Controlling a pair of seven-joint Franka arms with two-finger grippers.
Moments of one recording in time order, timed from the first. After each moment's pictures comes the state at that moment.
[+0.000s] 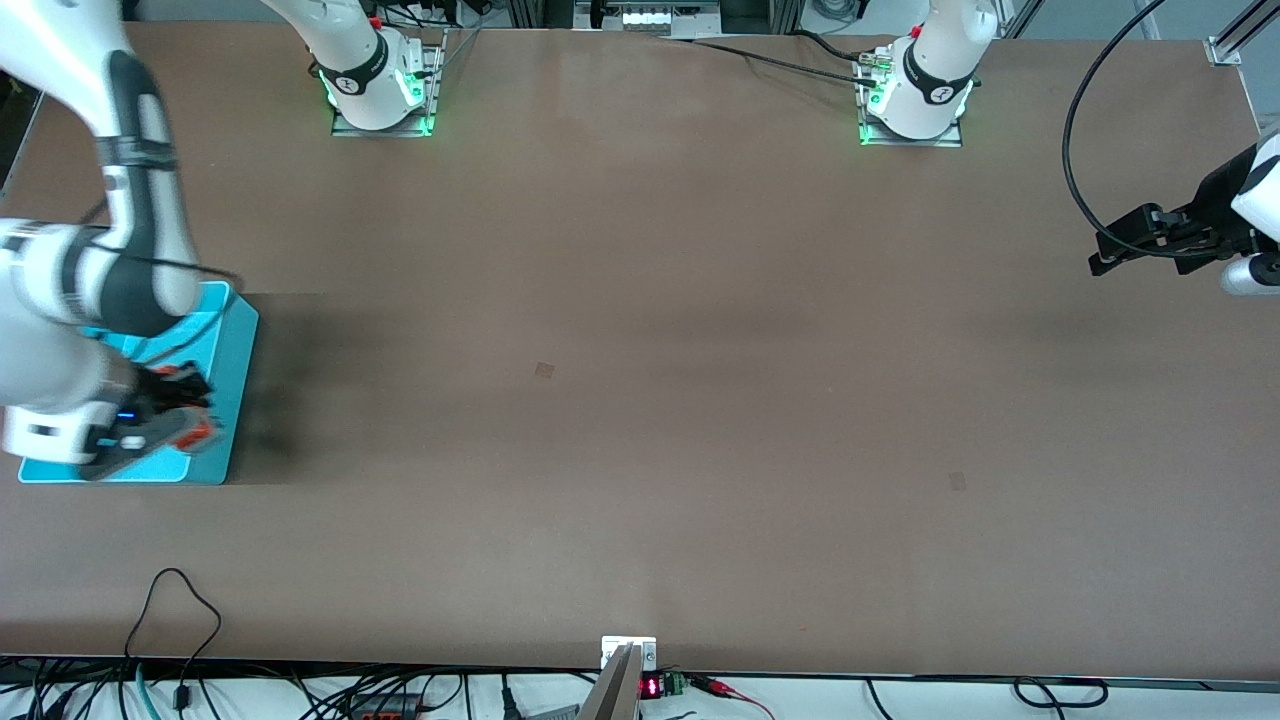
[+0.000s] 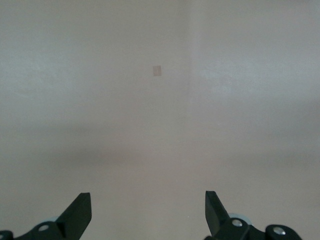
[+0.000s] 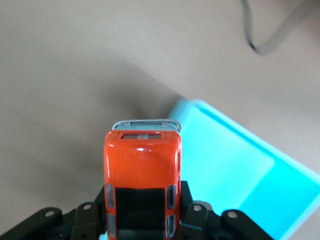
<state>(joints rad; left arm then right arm) 0.00 0.03 0.02 -1.57 -0.05 1.59 -0.03 0.02 0.50 -0.22 -1.55 -0.06 2.01 -0.65</state>
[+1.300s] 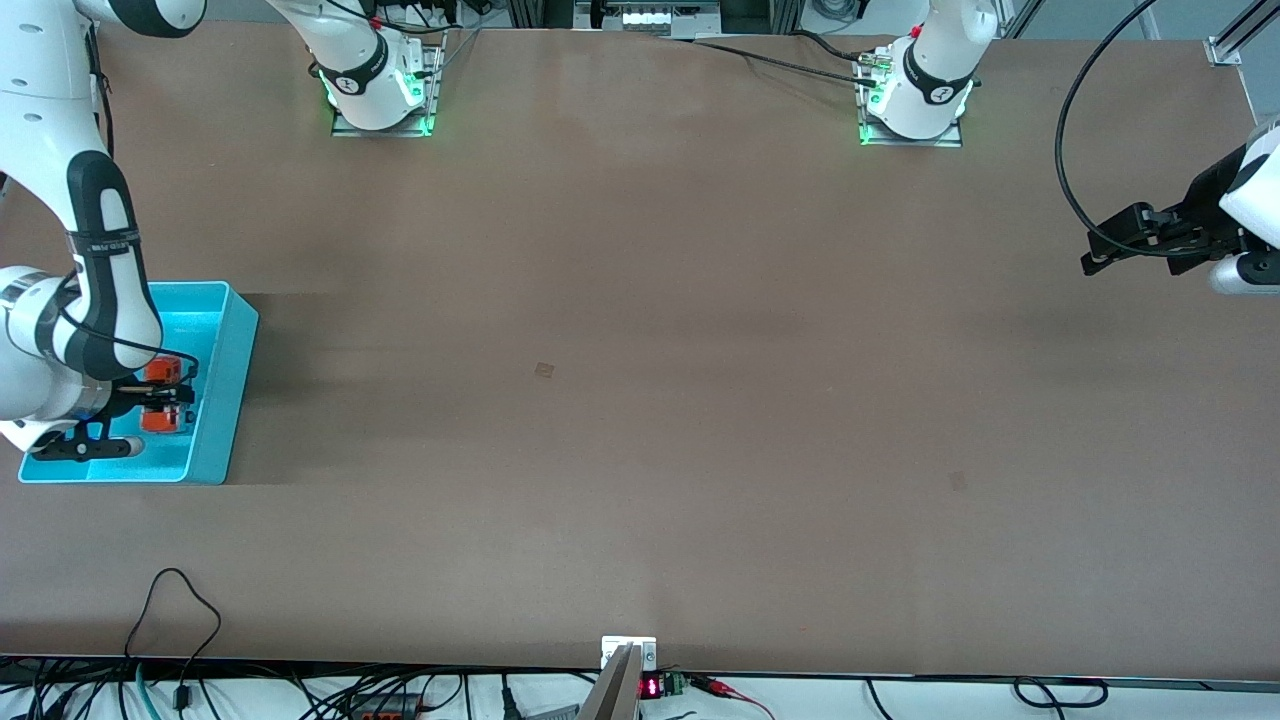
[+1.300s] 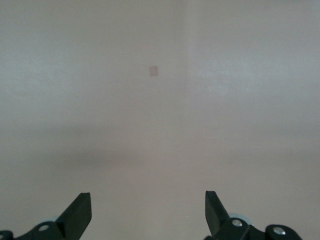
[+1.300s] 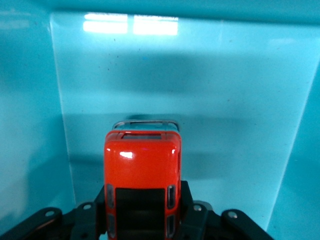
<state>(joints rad) 0.00 0.03 0.01 -1.57 -0.05 1.59 -0.03 -0.14 0.73 -0.20 -1.56 -0.01 2.11 -0.34</state>
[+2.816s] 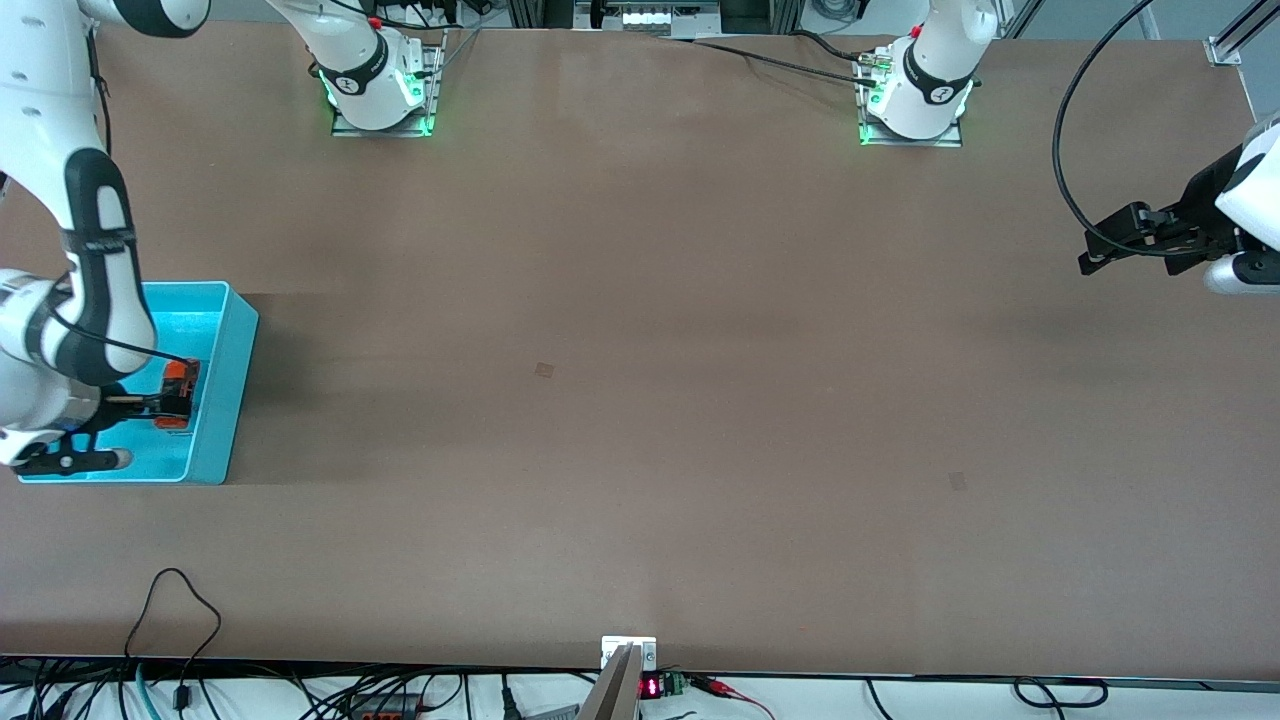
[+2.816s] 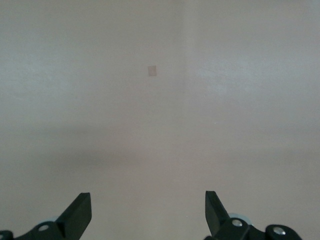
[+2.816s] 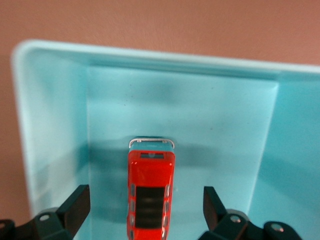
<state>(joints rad) 0.00 0.03 0.00 -1.57 -0.05 1.59 -0.03 -0.12 0.67 -0.20 -1.48 -0.01 2.05 -0.36</state>
